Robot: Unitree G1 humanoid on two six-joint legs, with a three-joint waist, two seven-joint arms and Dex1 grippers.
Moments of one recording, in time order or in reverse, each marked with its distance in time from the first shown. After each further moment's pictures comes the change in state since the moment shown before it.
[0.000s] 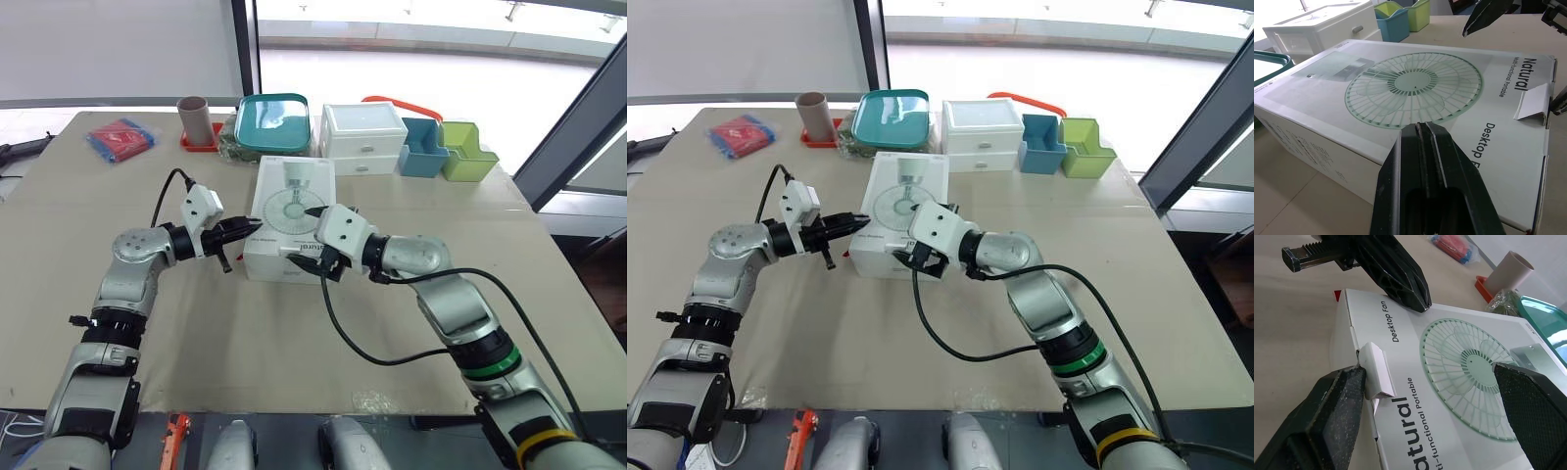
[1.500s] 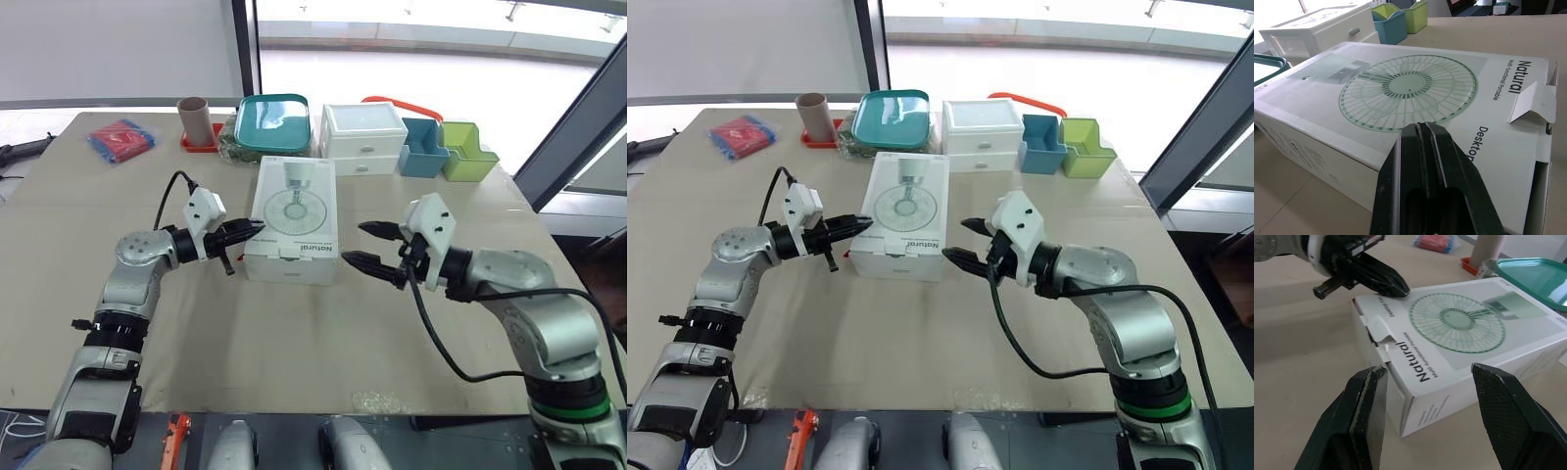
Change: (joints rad) left arm 0.019 -0.011 -0.003 -0.027 0.001 0.001 0.009; right arm 0.239 -0.182 -0.344 -0.323 0.392 0.314 0.077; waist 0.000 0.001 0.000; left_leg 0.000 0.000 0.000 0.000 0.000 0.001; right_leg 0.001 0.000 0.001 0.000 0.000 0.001
